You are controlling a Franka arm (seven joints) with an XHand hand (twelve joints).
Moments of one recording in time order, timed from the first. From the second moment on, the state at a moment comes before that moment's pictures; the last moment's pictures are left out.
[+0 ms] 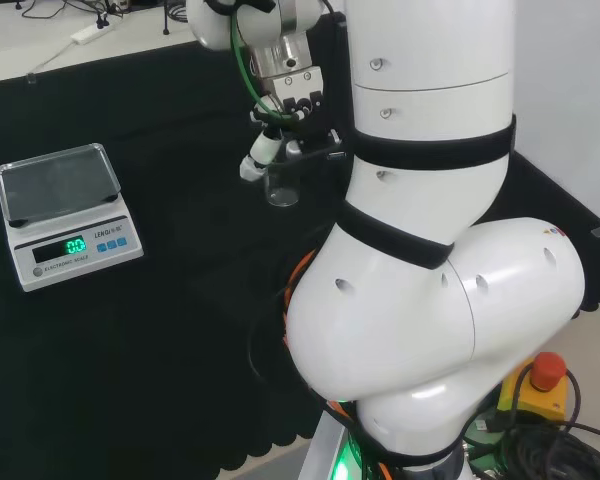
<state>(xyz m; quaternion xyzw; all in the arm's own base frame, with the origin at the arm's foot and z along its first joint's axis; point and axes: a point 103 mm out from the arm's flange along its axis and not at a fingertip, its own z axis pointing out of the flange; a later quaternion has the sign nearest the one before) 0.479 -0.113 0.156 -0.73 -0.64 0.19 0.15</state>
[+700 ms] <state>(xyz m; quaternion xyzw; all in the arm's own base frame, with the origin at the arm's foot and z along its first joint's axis) 0.482 -0.127 0.137 -0.73 -0.63 0.21 0.14</state>
